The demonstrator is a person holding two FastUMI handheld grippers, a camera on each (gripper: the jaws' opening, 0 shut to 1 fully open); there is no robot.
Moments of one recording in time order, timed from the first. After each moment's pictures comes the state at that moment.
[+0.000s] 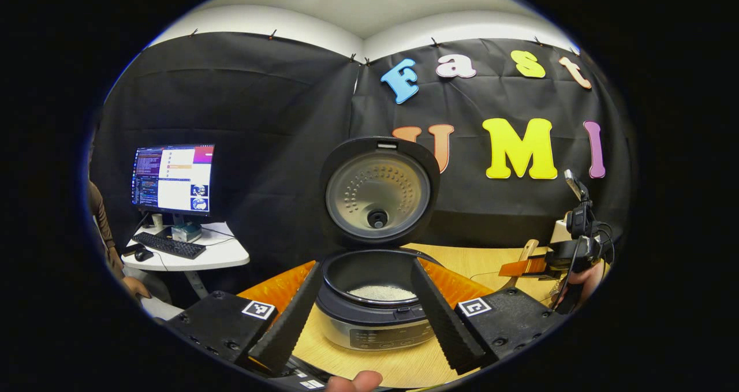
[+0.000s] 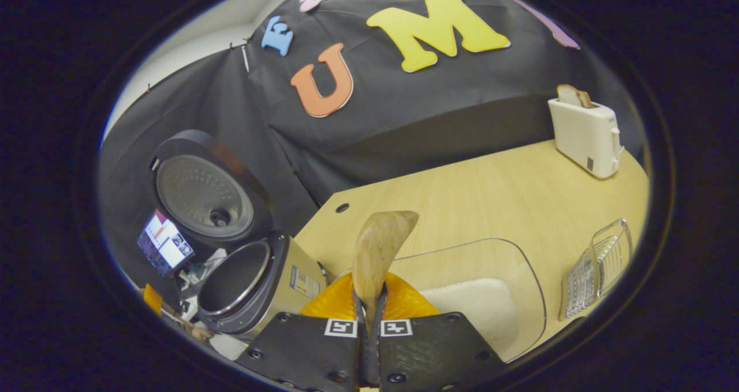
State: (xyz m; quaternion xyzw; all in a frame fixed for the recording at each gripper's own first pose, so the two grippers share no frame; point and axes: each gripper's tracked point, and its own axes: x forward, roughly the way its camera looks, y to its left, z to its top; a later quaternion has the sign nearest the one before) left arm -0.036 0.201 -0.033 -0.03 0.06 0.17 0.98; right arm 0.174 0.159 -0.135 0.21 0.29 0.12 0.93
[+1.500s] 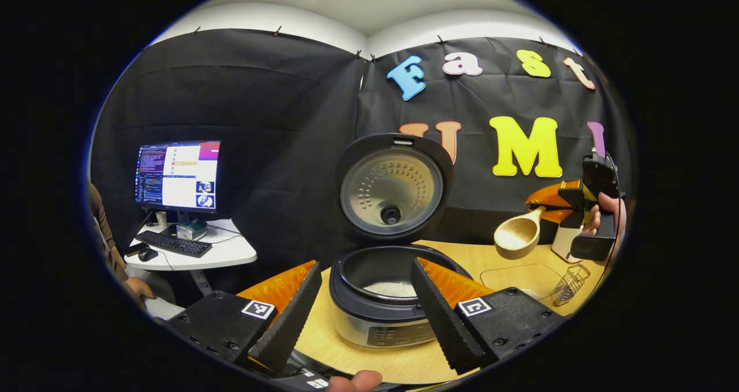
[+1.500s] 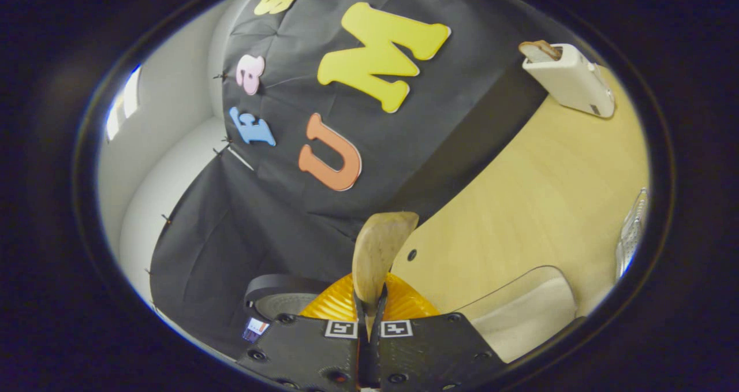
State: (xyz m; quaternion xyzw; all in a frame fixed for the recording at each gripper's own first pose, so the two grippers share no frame) left arm -0.047 0.228 -0.036 -0.04 0.08 0.18 0.98; right arm 0.206 0.178 0.010 0.44 0.21 0.19 0.85
